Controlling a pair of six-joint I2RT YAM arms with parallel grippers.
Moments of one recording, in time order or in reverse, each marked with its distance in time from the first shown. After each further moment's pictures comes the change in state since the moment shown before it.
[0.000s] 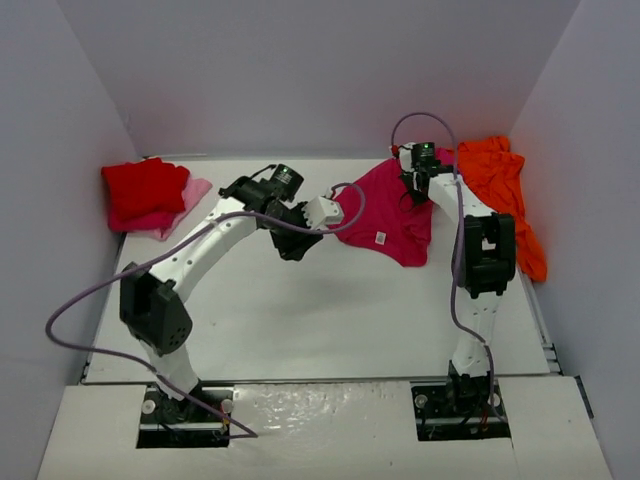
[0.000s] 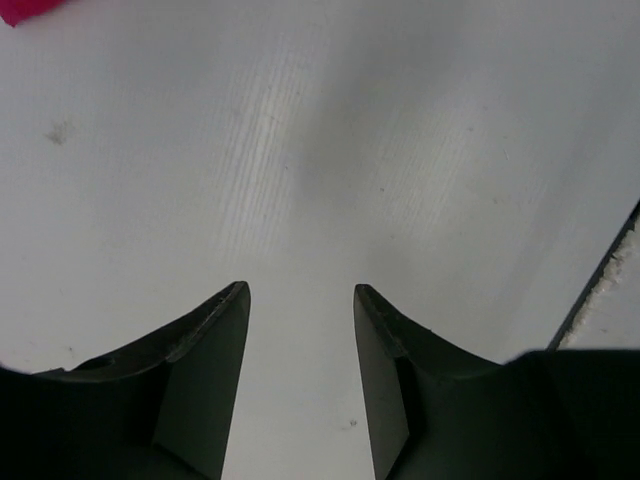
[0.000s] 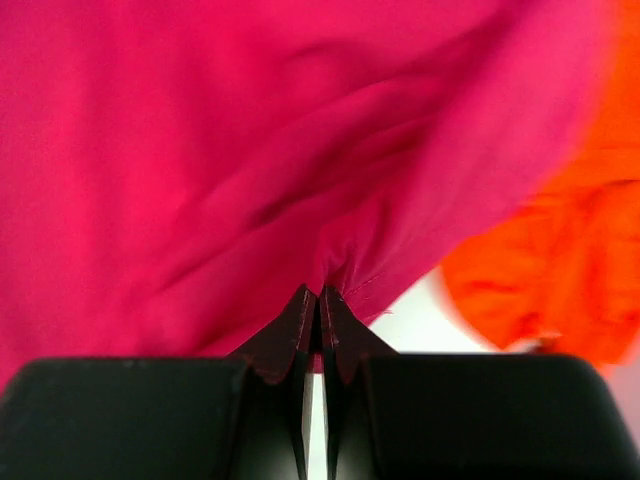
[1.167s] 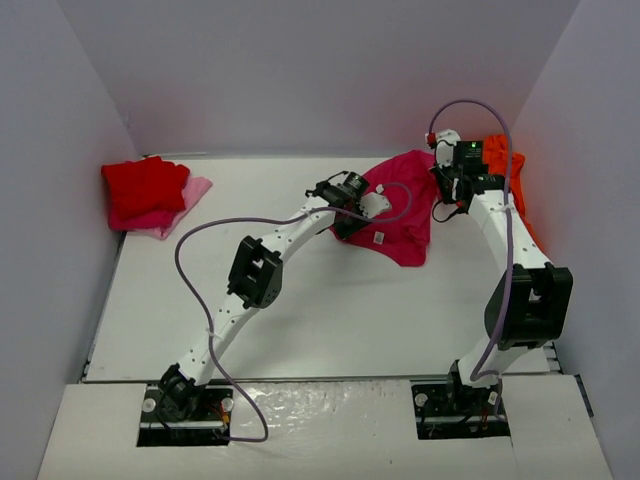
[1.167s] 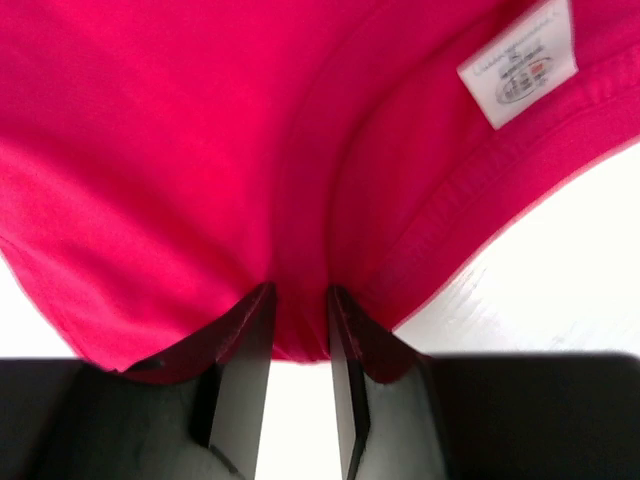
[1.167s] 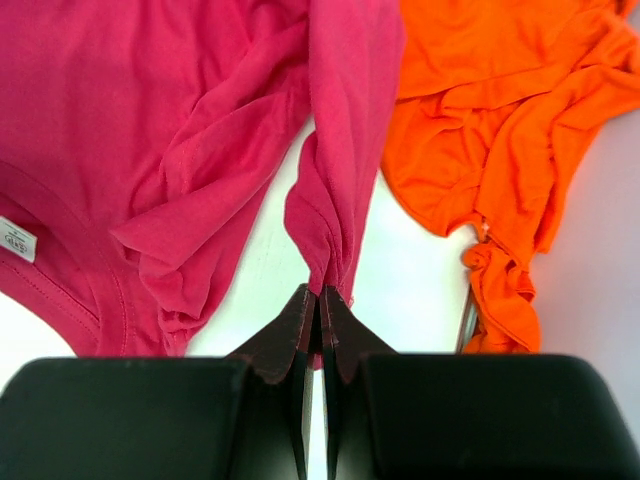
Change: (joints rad) left arm -0.089 0.888 0.832 0.114 -0.239 -0.153; right arm -0.082 -0.495 -0.287 -0.022 -0.088 0.014
